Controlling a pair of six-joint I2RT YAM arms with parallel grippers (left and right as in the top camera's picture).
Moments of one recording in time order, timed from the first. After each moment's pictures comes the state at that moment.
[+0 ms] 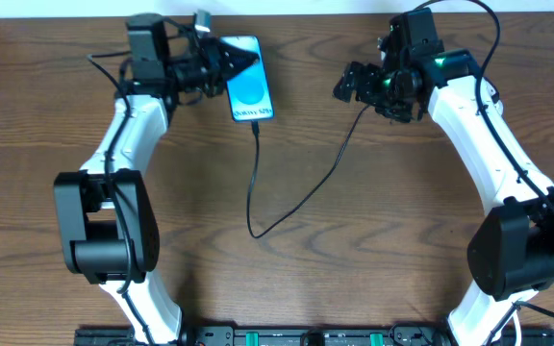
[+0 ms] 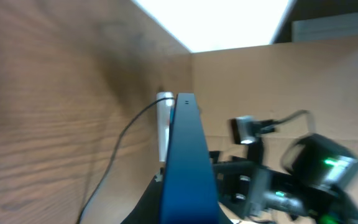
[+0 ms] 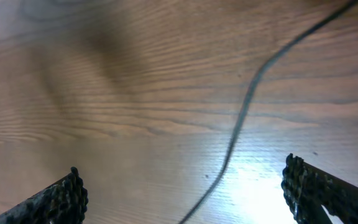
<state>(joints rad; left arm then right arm) 0.00 1.96 1.42 -0.02 1.12 -0.89 0.25 1.90 1.68 -0.89 -0.30 0.55</state>
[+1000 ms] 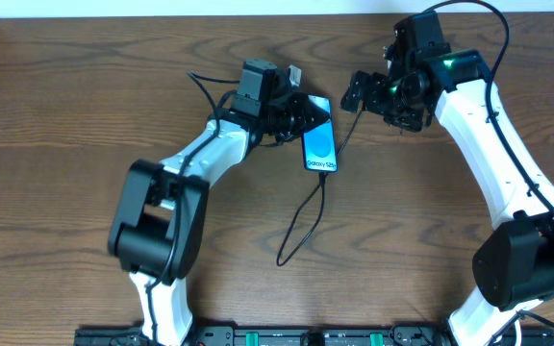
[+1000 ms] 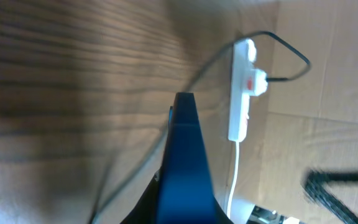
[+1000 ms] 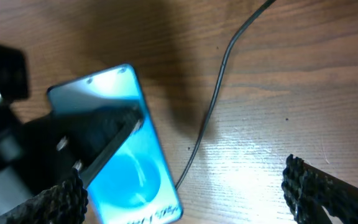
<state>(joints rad) -0.36 2.03 1.28 0.00 0.75 -0.85 0.25 1.85 1.68 -1.02 -0.27 0.51</state>
